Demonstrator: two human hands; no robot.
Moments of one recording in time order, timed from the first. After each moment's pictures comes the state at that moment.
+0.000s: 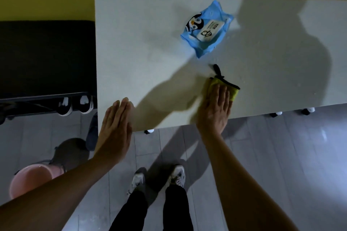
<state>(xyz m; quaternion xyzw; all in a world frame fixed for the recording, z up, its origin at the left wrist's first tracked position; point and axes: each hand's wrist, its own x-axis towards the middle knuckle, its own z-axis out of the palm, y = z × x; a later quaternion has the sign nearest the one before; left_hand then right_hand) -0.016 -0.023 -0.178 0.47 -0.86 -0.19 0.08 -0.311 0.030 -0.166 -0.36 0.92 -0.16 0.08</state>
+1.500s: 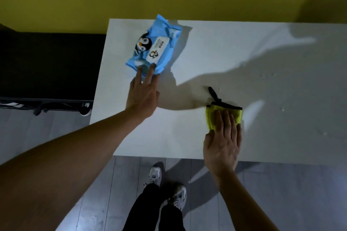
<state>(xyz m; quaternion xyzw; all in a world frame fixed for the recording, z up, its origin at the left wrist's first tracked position) -0.198 -0.158 -0.131 0.57 -0.82 -0.08 -0.03 -0.396 0.033 -0.177 -0.53 0.83 -0.15 0.03</state>
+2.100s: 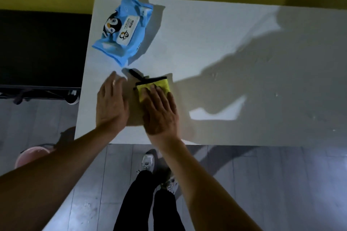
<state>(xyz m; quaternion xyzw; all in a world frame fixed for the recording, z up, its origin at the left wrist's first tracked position) -0.127 -0.095 -0.152 0.62 -0.77 -0.11 0.12 -0.277 -0.029 -0.173 -0.68 0.69 -0.21 0.12</state>
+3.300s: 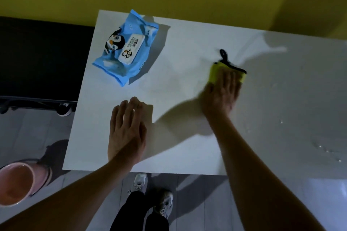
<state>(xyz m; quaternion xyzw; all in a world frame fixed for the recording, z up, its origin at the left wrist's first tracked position) -0.156 -0.079 -0.189 0.60 -0.79 -0.07 0.10 -0.424 -0.133 -0.162 -0.49 0.86 -0.17 0.03</state>
